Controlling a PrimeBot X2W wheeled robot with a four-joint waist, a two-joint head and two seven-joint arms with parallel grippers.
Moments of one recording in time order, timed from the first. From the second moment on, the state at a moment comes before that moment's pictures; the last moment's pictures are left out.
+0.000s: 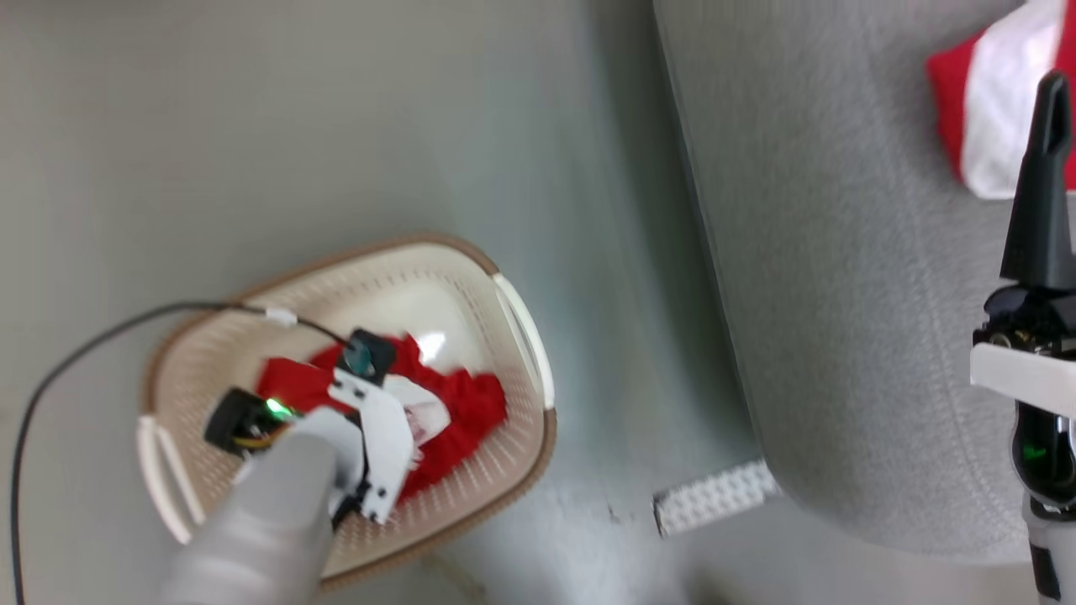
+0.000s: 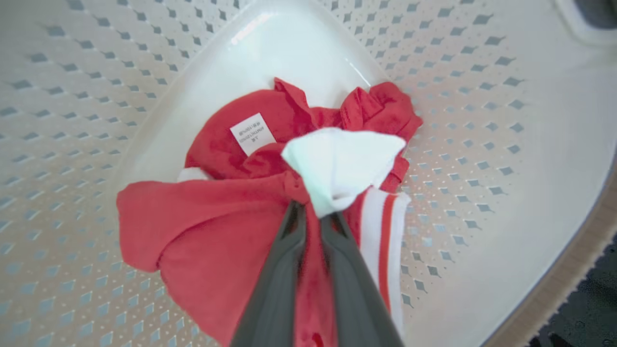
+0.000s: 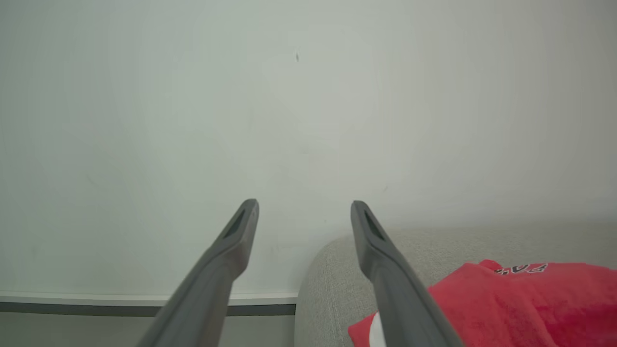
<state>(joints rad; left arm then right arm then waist) -0.90 0.12 -0.66 1.29 -0.22 -0.13 0.13 -0.49 -0.15 0.03 -0.11 0.41 0.13 -0.26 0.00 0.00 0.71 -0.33</state>
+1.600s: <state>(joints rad) -0.77 0.19 -0.63 0.41 -0.54 -0.04 -0.11 -0.15 -0.19 0.16 0.08 0.43 0.13 -0.26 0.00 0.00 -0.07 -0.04</state>
